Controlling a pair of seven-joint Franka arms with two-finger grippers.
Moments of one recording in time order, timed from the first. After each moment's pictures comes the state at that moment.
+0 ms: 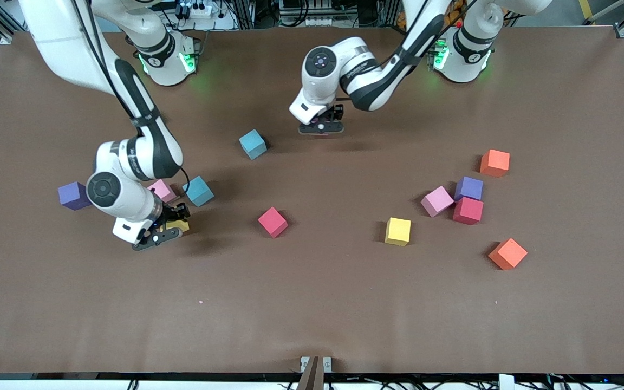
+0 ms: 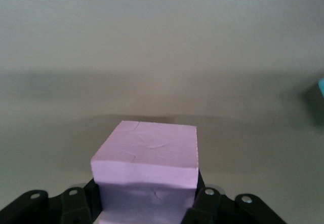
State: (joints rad) left arm -0.60 0.47 -0.47 -2.02 0.04 2.36 -1.05; right arm 0.26 0.45 -0.08 -1.95 0.08 2.33 -0.22
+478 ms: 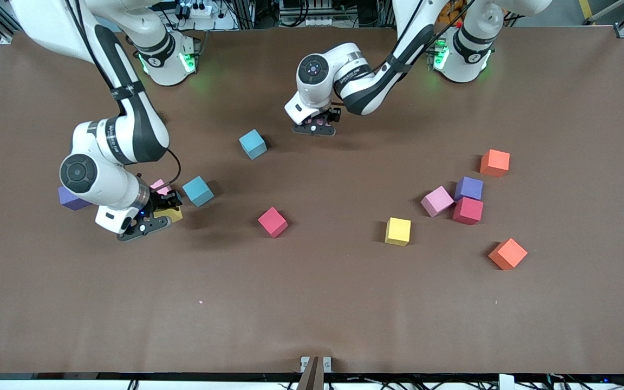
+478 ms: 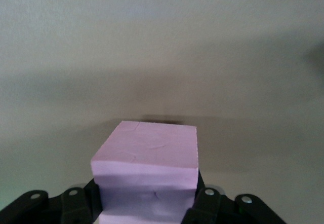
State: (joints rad) left arm -0.63 0.52 -0.46 -2.01 0.04 2.31 -0.97; right arm 0.25 0.35 -0.08 -1.95 0.09 2.21 -0.22
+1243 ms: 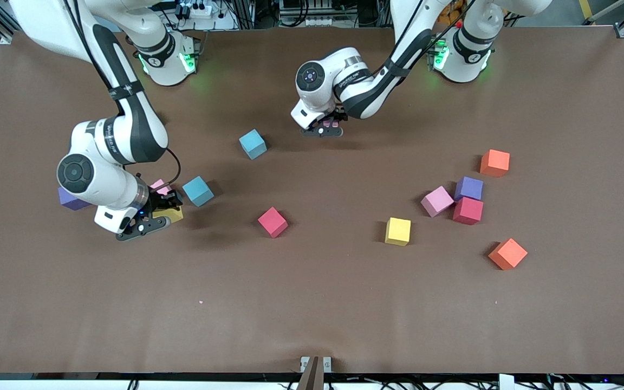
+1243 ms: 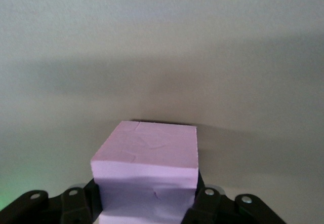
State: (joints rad) left arm -0.63 0.53 -0.44 -2.00 0.10 2.24 -1.05; right arm 0.25 0.35 -0.08 -1.95 0.12 2.21 -0.22
